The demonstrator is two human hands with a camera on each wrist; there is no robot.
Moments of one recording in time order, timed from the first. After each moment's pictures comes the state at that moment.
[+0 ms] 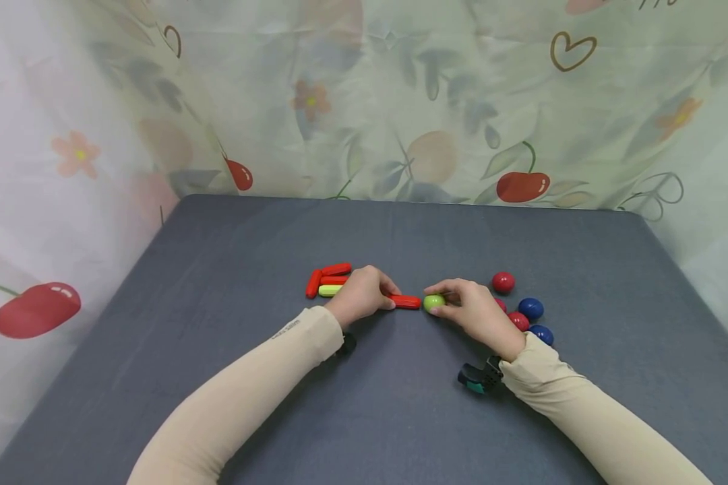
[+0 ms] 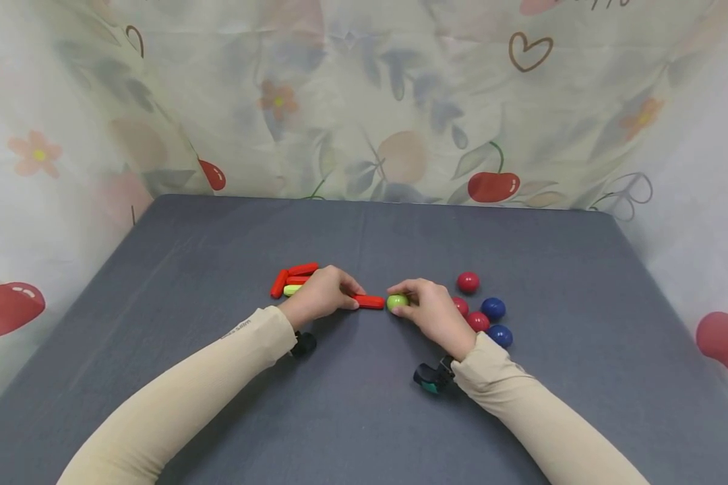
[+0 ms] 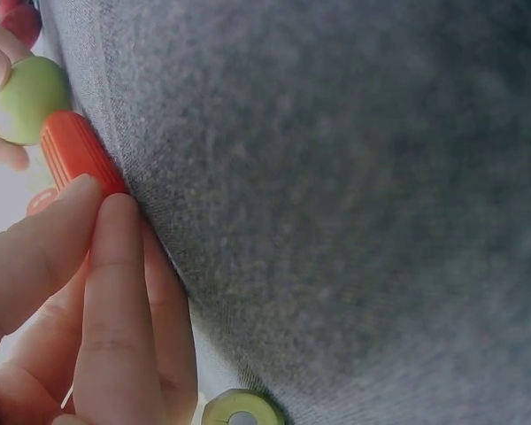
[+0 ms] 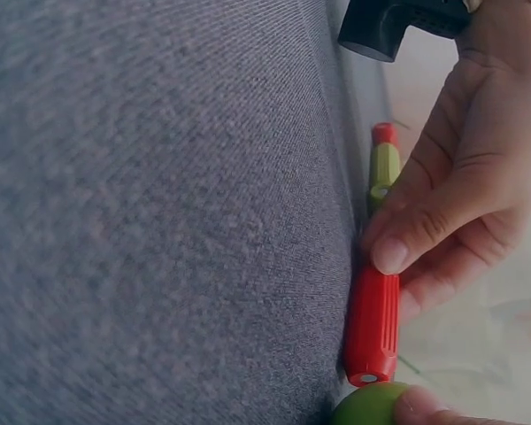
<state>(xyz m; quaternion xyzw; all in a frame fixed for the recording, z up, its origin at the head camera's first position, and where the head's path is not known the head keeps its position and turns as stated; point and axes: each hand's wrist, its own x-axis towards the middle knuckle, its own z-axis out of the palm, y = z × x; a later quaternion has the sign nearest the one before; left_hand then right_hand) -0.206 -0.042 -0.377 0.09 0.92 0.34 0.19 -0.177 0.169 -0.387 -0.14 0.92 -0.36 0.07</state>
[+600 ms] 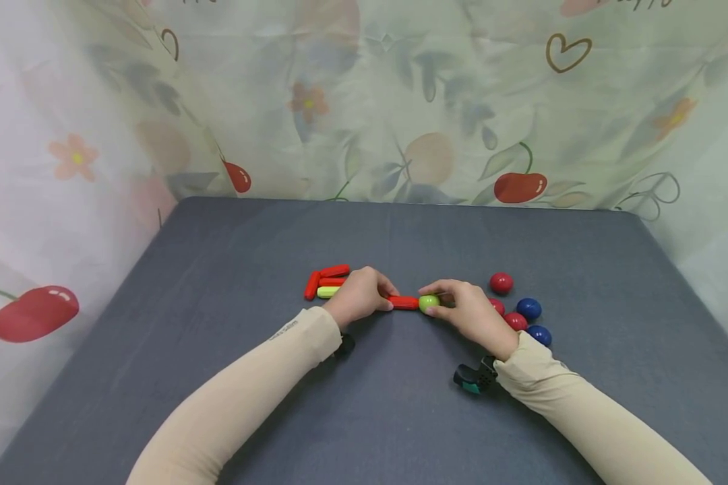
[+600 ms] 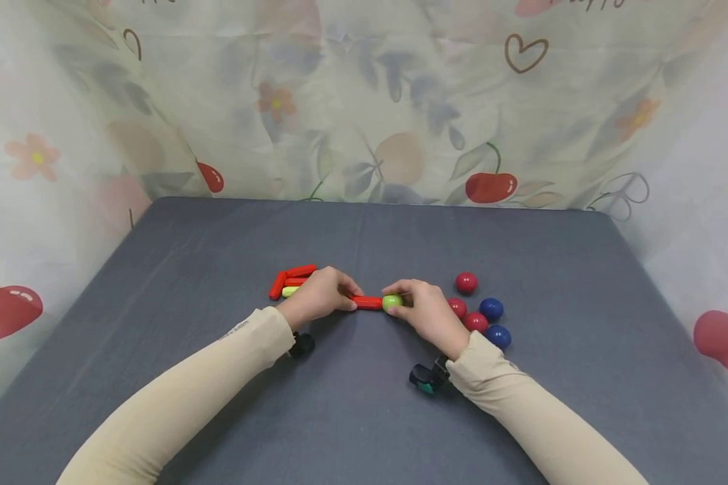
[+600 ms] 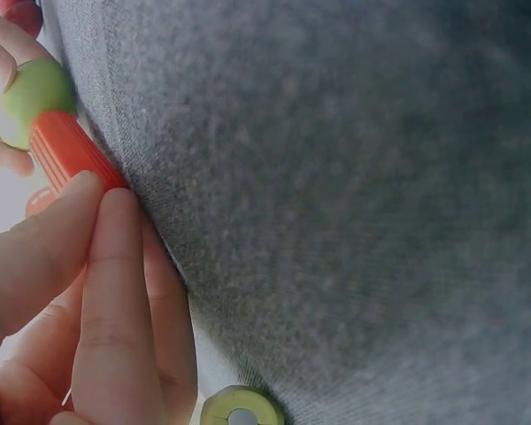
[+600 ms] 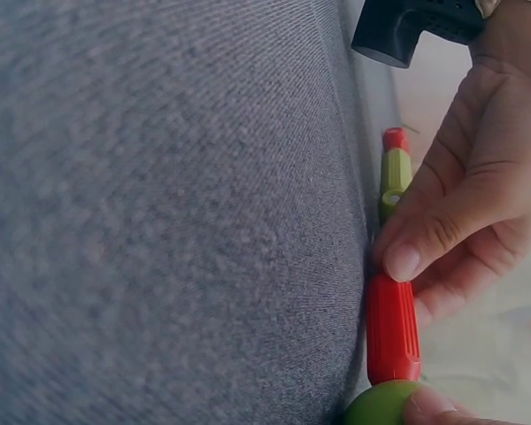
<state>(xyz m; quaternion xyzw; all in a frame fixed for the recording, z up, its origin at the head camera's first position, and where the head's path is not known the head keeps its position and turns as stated) -0.205 -0.043 -0.374 0.08 0.91 0.35 0.20 -0.179 0.163 -0.388 -0.13 0.92 -0.35 0.08</state>
